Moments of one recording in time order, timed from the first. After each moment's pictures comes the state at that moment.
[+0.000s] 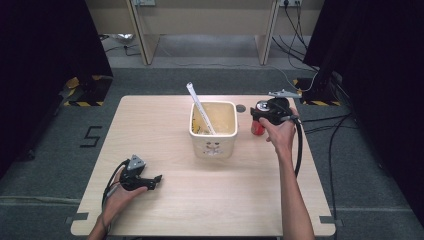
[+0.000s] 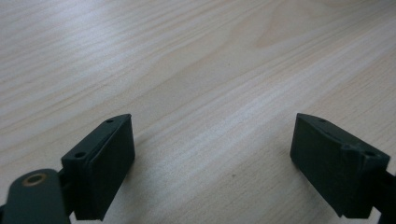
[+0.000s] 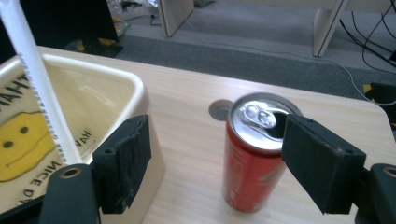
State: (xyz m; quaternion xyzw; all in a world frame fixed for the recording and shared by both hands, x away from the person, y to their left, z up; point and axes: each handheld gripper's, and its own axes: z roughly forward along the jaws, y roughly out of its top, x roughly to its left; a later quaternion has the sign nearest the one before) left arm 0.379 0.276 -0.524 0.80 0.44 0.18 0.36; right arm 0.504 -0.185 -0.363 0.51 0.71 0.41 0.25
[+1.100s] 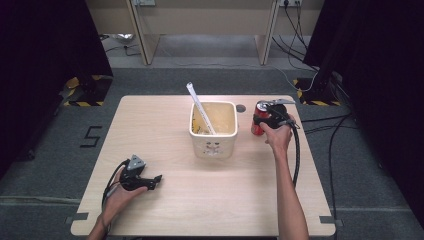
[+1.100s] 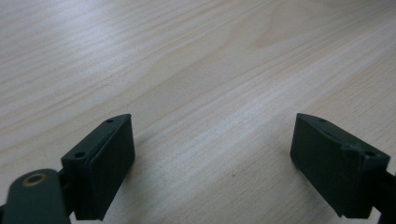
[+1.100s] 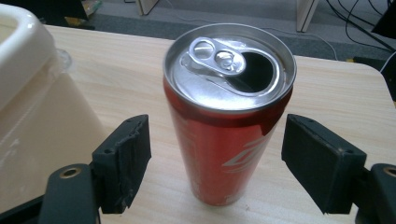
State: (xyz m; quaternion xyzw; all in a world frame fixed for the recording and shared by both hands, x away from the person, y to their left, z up) left arm 0.379 0.276 -0.524 0.80 0.44 0.18 0.36; right arm 0.536 -0.198 -0.421 0.55 0.71 0.36 0.25
